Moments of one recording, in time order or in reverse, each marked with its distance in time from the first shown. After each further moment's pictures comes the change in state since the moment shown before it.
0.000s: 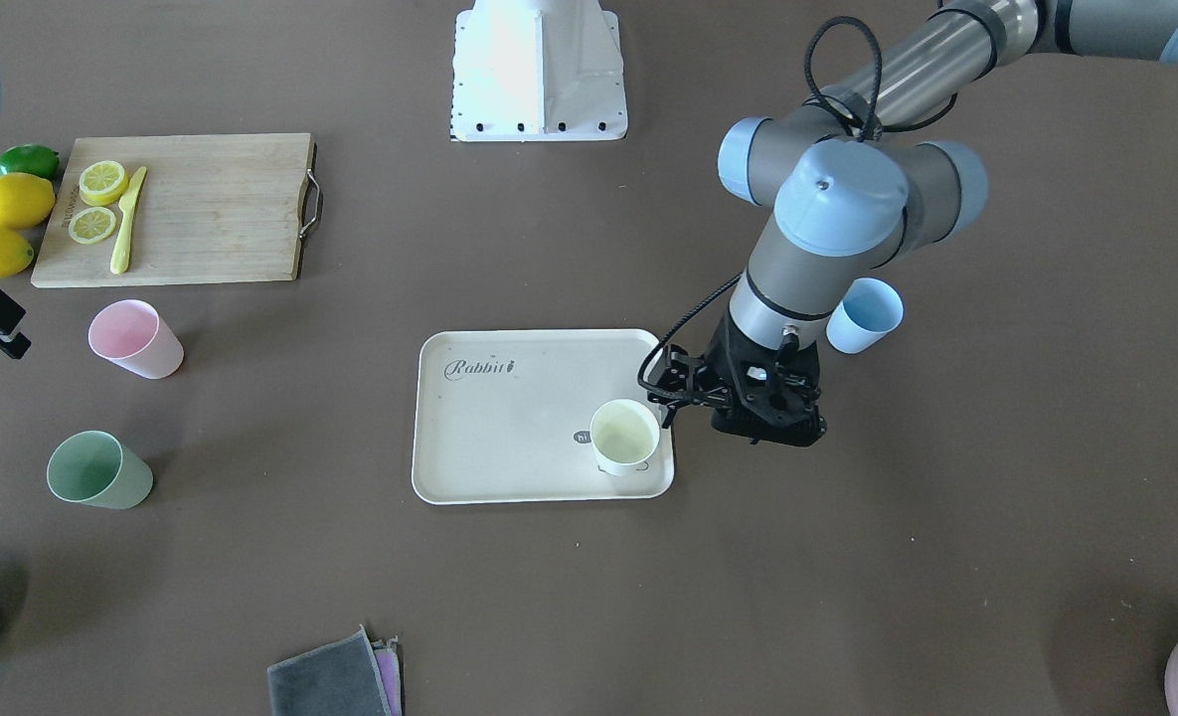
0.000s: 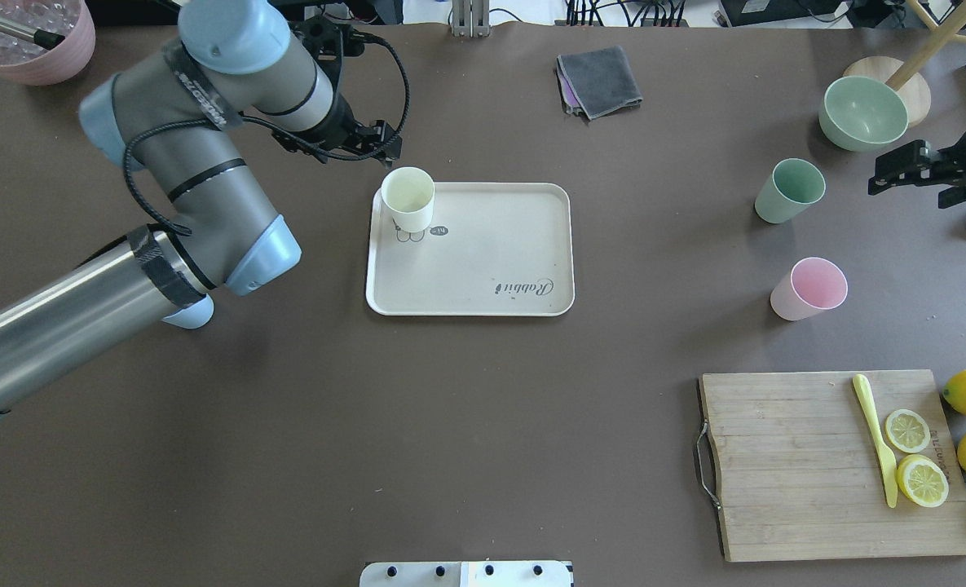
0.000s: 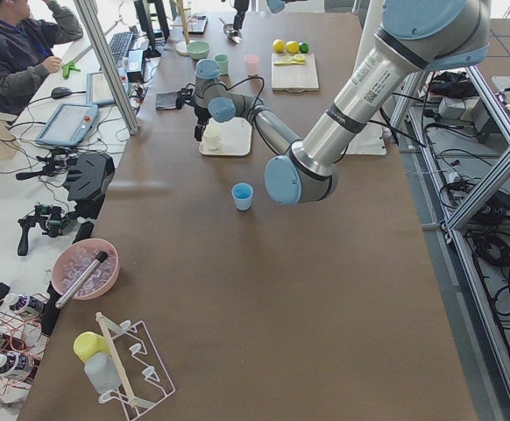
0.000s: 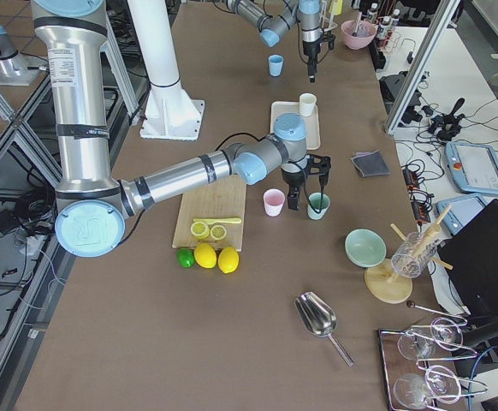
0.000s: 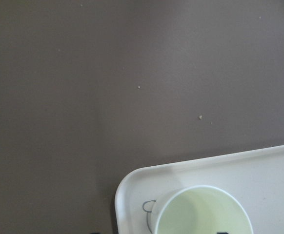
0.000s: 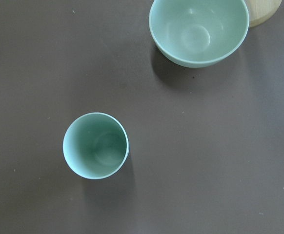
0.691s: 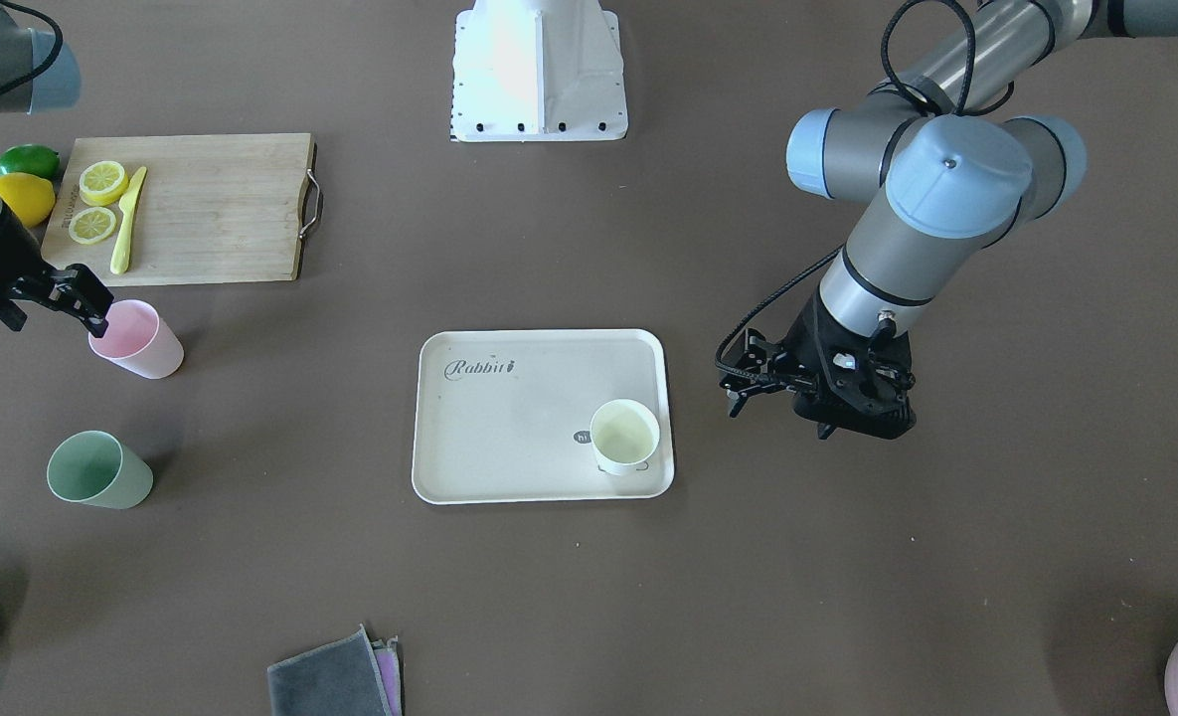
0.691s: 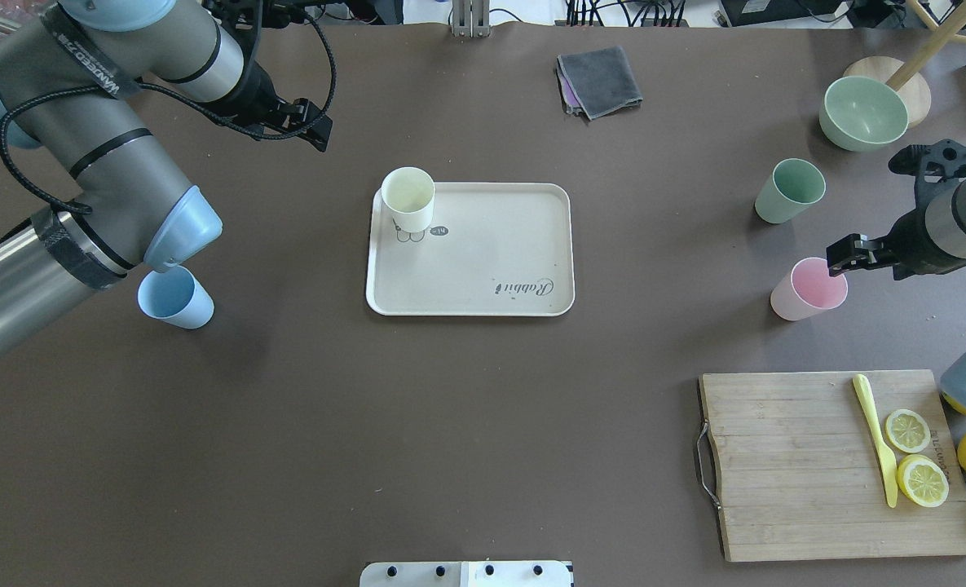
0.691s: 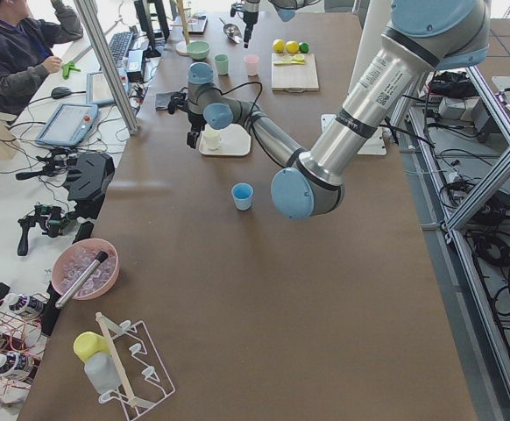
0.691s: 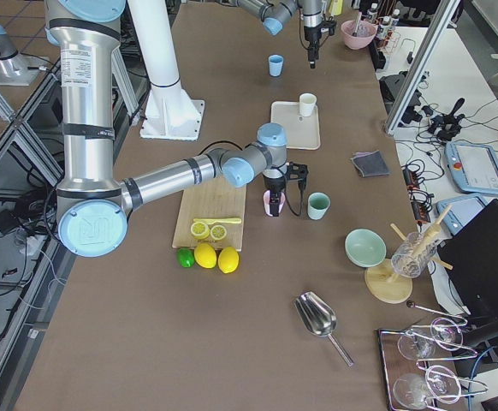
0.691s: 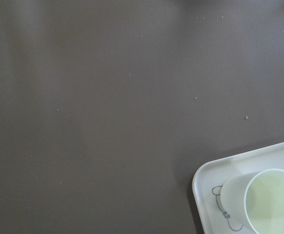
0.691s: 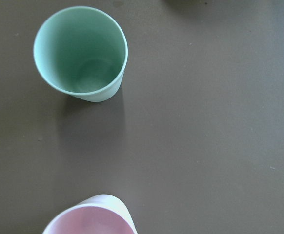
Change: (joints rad) left arm -0.051 0.064 -0.063 0.012 -0.044 0.082; right arm -0.188 -0.046 -0.006 0.002 -0.134 0.013
